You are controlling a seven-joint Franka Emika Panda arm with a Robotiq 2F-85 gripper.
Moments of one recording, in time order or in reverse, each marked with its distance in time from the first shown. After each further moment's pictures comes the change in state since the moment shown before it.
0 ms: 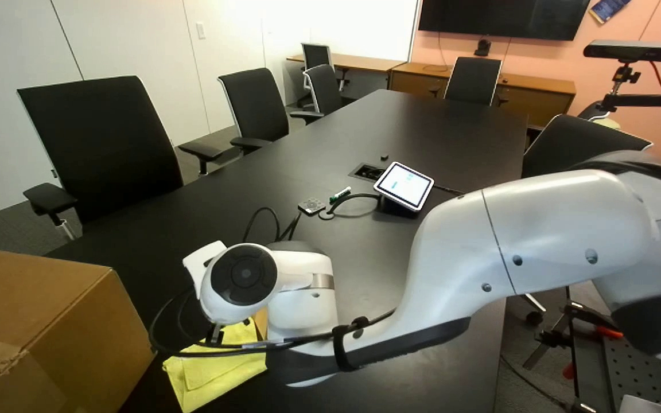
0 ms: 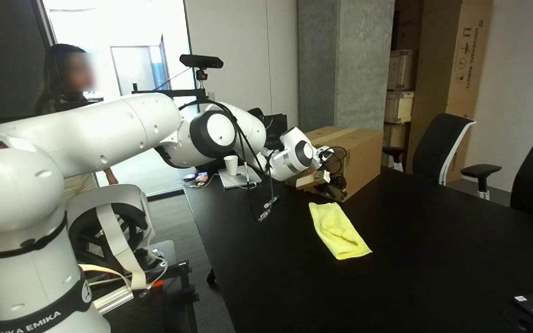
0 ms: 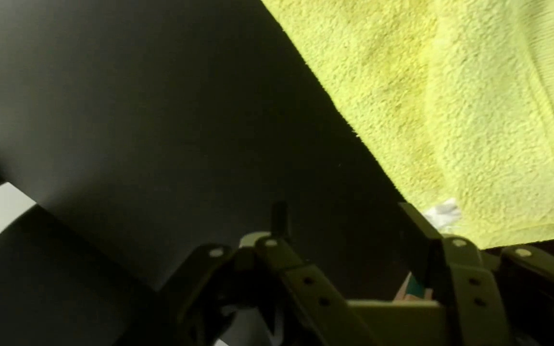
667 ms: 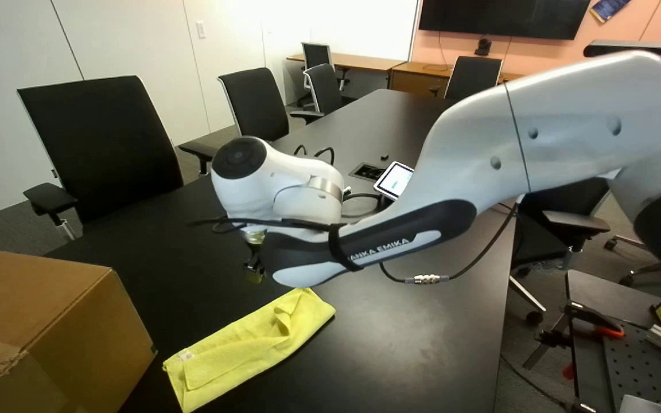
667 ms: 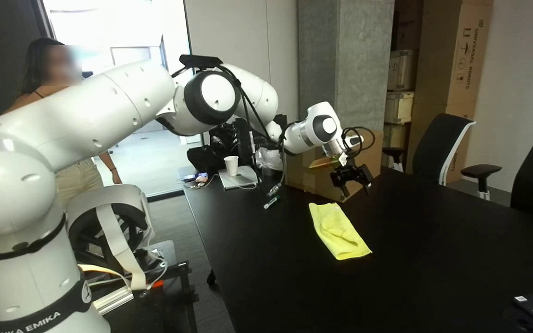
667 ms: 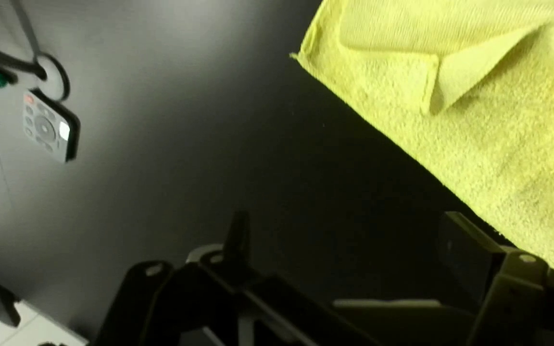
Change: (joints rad) arm -0.092 -0.260 0.038 -0.206 0.096 -0.340 -0.033
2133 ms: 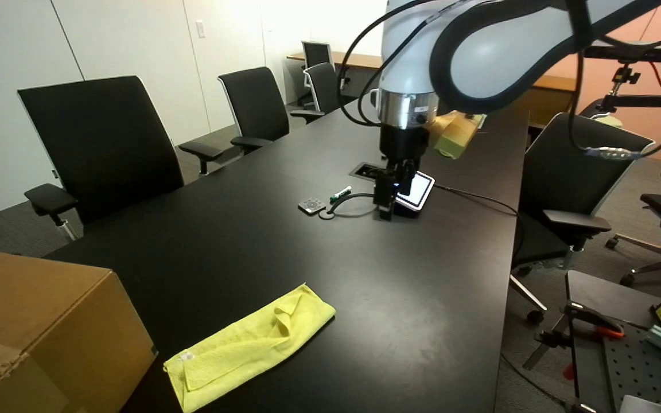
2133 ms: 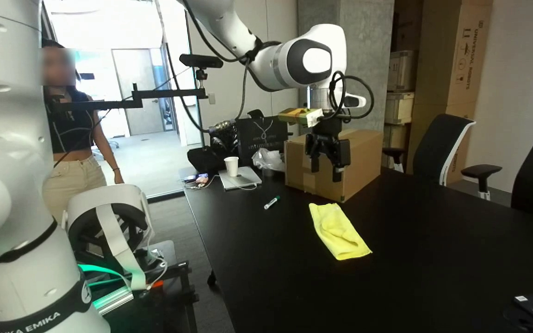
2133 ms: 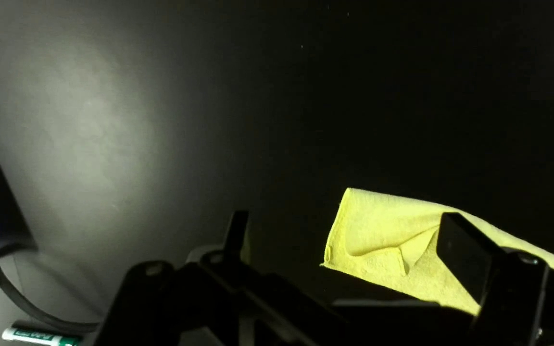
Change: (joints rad) arm -0.352 -0.944 0.302 -1.036 0.115 -0.038 -0.060
